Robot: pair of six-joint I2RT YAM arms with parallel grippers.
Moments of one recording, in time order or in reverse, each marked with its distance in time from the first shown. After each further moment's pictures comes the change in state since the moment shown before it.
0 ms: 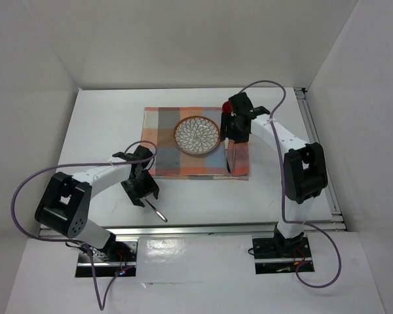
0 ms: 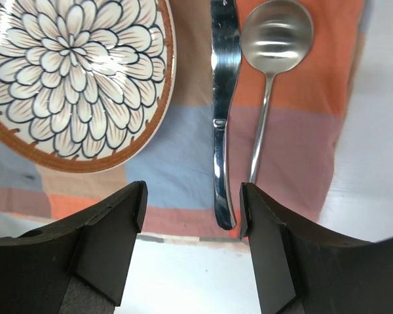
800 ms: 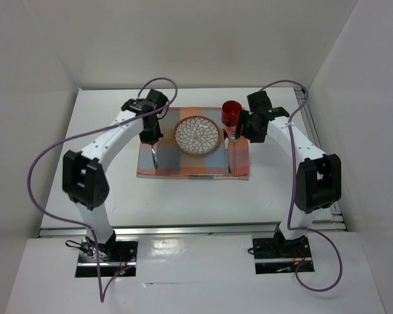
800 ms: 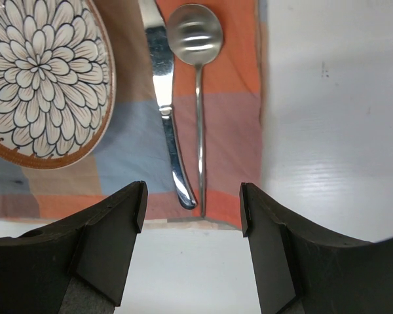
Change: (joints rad) left arm -0.020 0.280 0.793 -0.225 -0.331 0.352; right arm -0.104 -0.152 -0.069 -0.045 0.025 0.000
